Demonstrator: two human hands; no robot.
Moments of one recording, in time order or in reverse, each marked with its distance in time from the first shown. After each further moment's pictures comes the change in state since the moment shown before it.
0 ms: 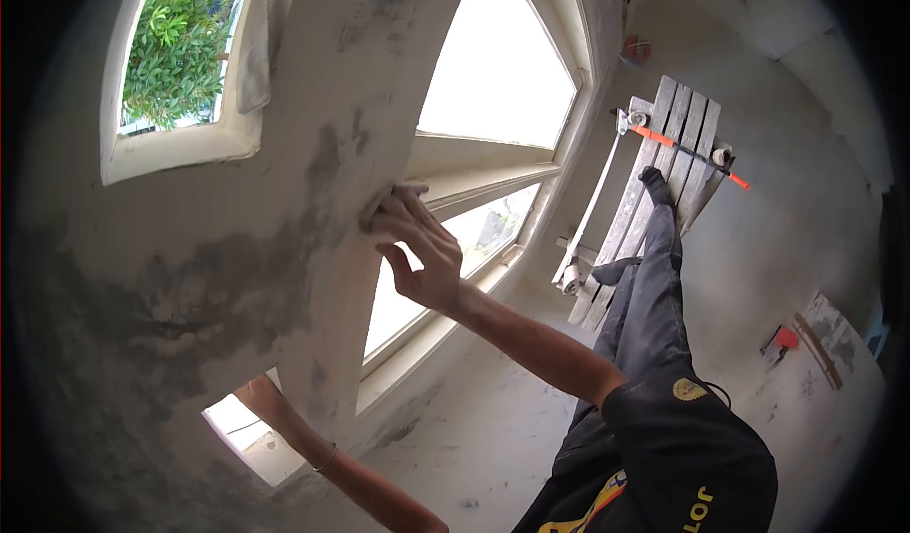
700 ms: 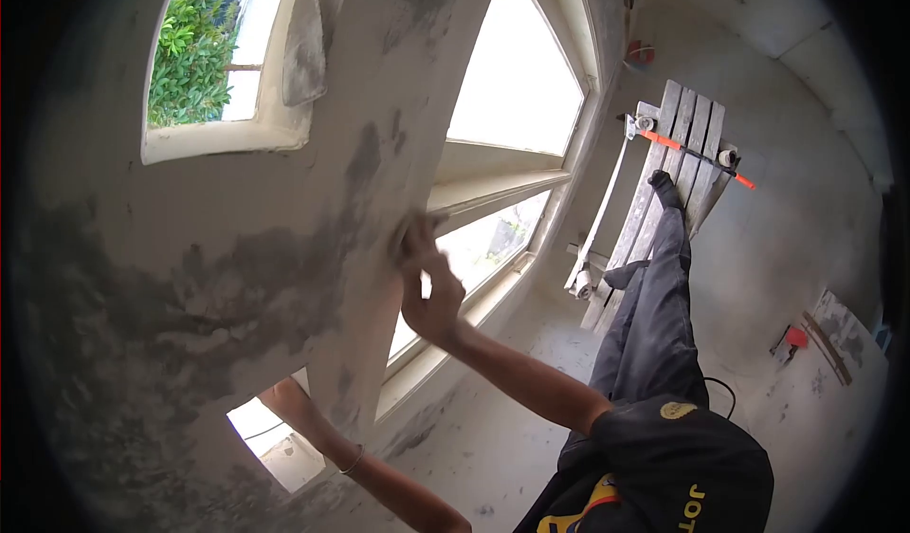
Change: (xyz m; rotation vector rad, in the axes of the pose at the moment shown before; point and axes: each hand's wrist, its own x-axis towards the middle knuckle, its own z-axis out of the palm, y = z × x) left_hand 0.011 -0.007 -0.010 0.020 -0.013 -0.063; right_hand -0.046 -0.030 0.038 -0.018 0.163 0.285
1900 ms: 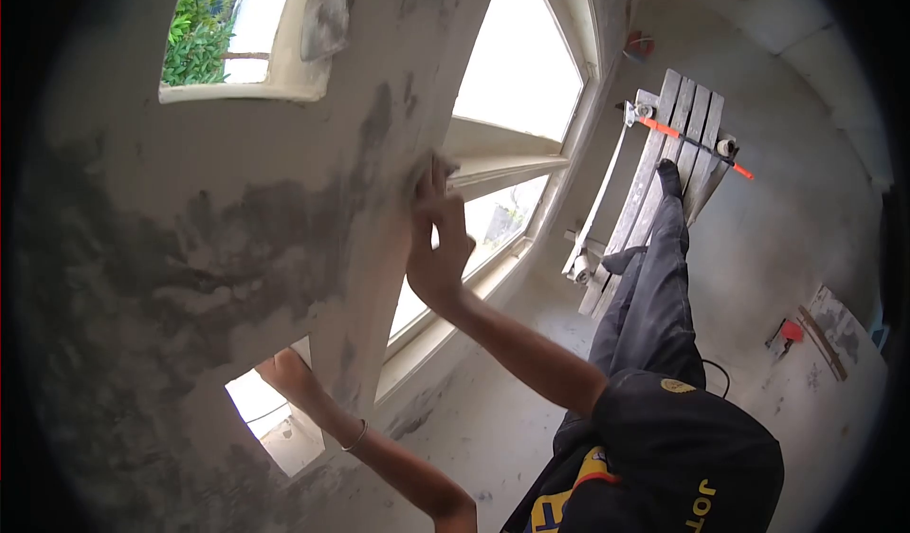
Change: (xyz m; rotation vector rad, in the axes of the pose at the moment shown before) left_hand -0.013 -0.024 -0.020 0.078 -0.200 -0.021; right_hand 0.015 -0.020 0.006 0.110 0.062 0.345
